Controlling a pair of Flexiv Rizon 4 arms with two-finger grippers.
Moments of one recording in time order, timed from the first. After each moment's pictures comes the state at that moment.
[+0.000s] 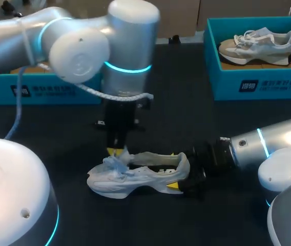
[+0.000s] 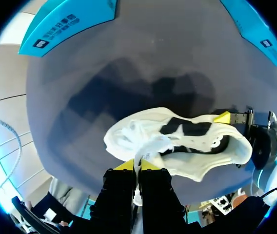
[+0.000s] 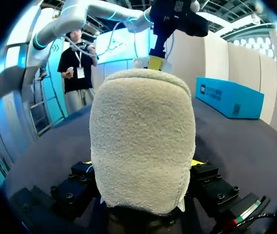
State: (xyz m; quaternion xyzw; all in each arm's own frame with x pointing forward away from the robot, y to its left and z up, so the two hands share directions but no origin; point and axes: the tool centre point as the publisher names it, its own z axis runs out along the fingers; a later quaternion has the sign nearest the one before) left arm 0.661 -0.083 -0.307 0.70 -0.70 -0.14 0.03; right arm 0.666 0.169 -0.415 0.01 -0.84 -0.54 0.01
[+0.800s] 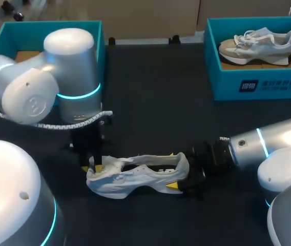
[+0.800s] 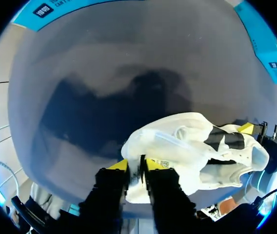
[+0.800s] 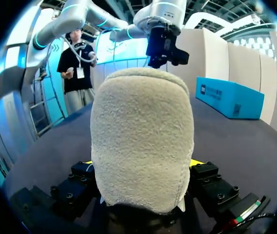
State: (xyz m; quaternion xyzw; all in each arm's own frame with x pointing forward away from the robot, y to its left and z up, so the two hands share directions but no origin) left arm 0.651 -0.024 -0.370 0.74 -0.67 -0.08 0.08; right arm 0.666 0.170 -0.415 0.01 -0.84 -0.54 0.01
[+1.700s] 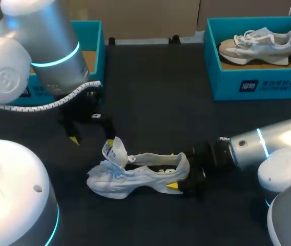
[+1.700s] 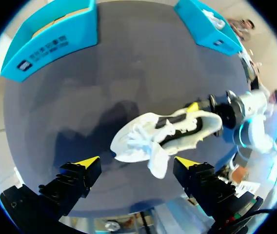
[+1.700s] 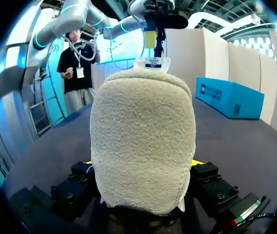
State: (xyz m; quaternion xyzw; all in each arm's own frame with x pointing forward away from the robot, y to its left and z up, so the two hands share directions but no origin) left arm 0.665 -0.046 -0.255 0.61 -0.79 0.04 0.09; right arm 0.666 0.169 -0.415 0.01 -0.84 -0.54 0.01
